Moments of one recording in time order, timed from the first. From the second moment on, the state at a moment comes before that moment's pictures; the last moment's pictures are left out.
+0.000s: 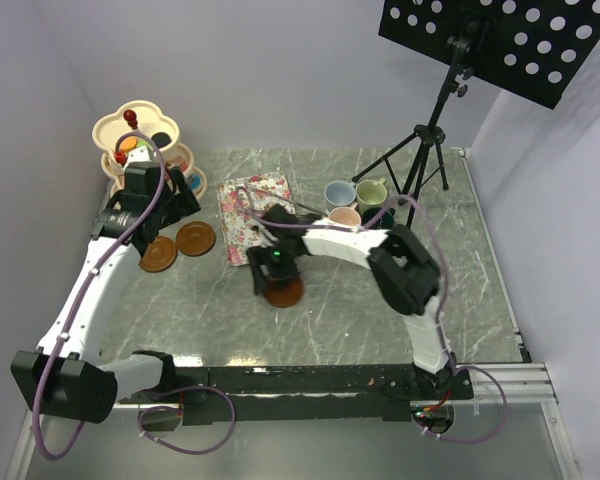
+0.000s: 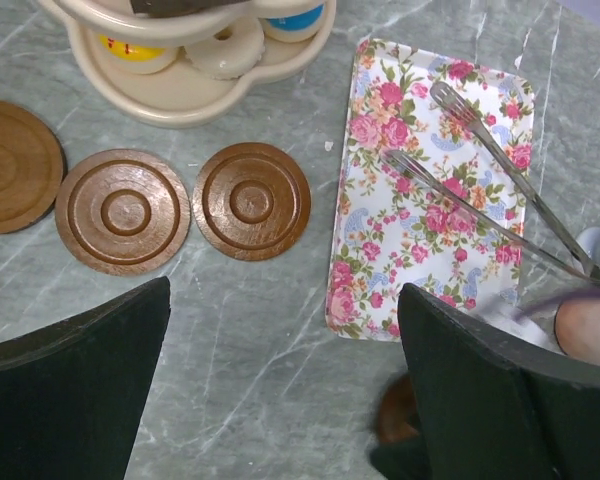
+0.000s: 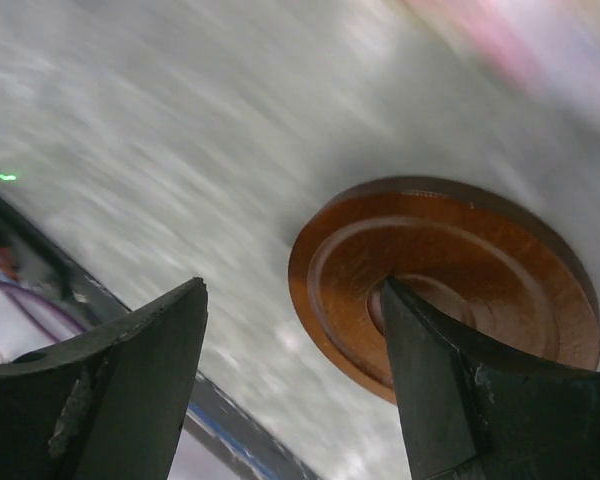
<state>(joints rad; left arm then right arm) -0.17 1.19 1.21 -0.67 -0.26 -0.51 0.81 2.00 1.41 -0.58 -0.38 0.43</state>
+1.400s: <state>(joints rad) -0.26 2.06 1.44 -0.34 -0.13 -0.41 0.61 1.56 1.45 -0.68 -0.18 0.31</state>
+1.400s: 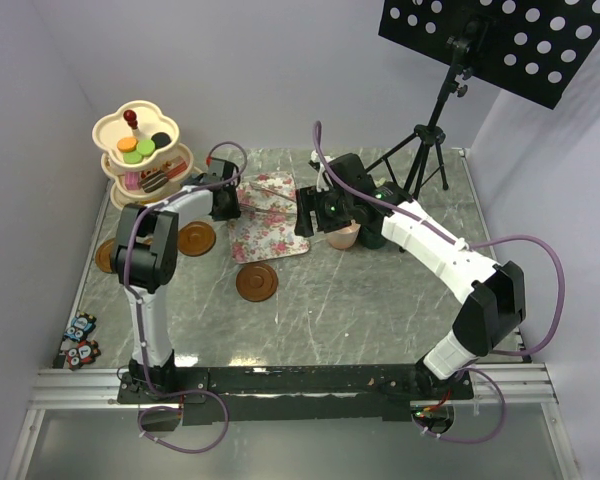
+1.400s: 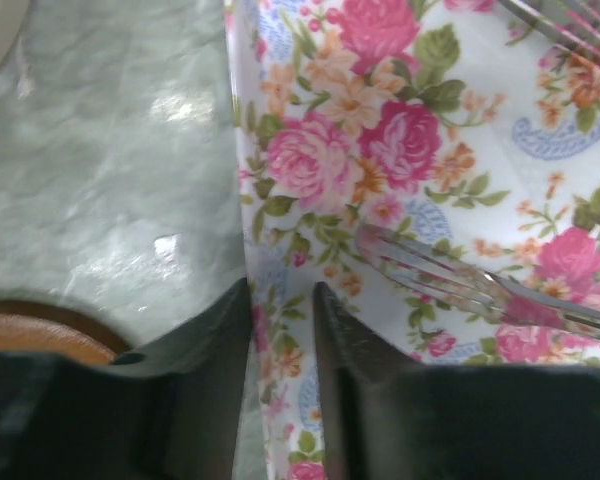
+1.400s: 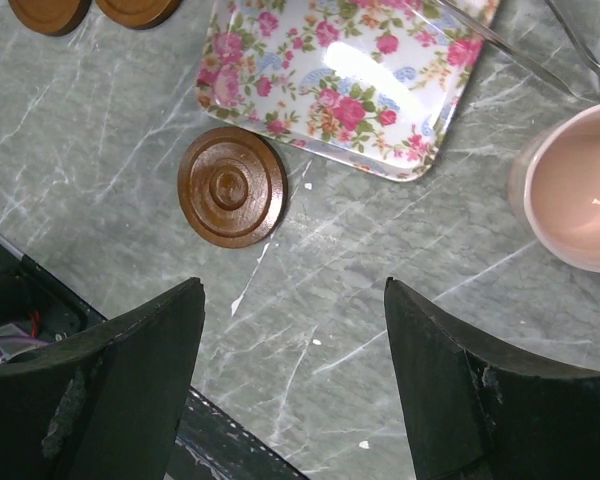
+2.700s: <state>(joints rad) -0.50 1.53 1.11 -0.39 -0.26 -0.51 0.58 1.50 1.40 -0.70 -0.20 0.29</state>
